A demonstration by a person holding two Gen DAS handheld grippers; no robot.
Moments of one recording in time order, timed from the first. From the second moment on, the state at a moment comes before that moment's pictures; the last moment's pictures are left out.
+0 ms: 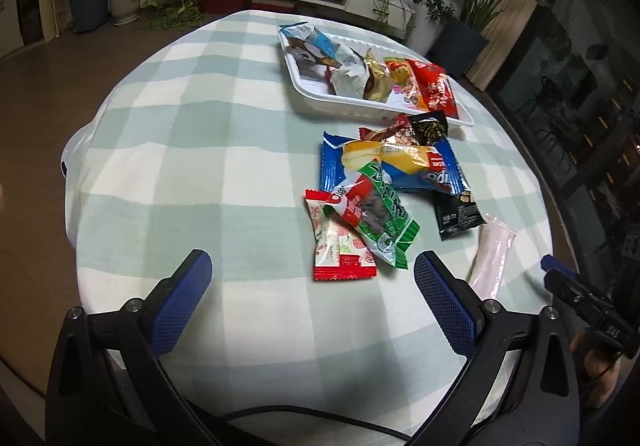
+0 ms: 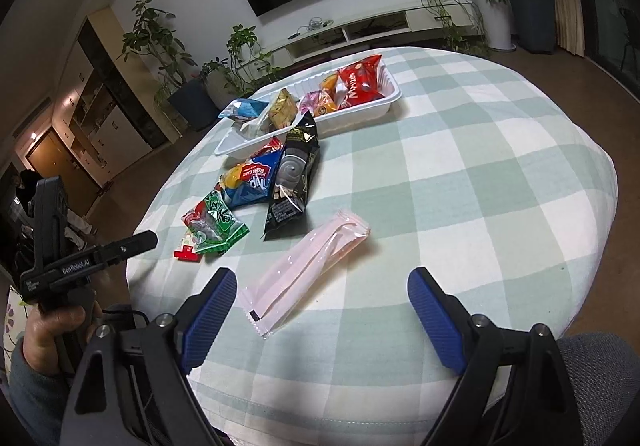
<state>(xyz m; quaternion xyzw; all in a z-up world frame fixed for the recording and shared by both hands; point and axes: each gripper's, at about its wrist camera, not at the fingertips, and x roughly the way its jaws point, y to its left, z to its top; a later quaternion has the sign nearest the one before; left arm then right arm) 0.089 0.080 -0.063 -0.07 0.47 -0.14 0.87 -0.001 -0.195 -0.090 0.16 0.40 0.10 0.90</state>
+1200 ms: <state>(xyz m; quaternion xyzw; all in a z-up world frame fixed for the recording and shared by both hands) 0.101 0.043 -0.036 0.01 0.42 -0.24 0.88 0.128 -0.132 -0.107 0.05 0.50 0.11 0.86</state>
